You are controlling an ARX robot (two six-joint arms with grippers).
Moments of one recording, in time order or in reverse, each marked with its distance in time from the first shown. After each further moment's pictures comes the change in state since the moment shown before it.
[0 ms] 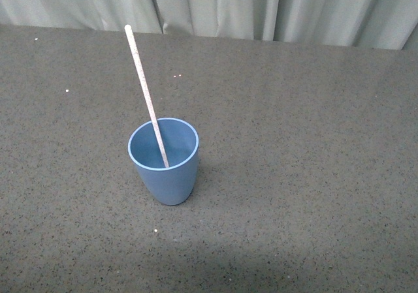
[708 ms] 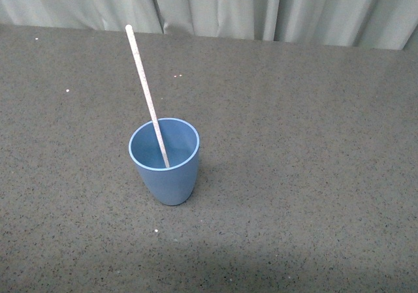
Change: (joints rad) left arm 0.000 0.000 0.000 0.000 0.000 0.000; right arm -0.214 -0.289 -0.069 -0.208 -0.273 0.051
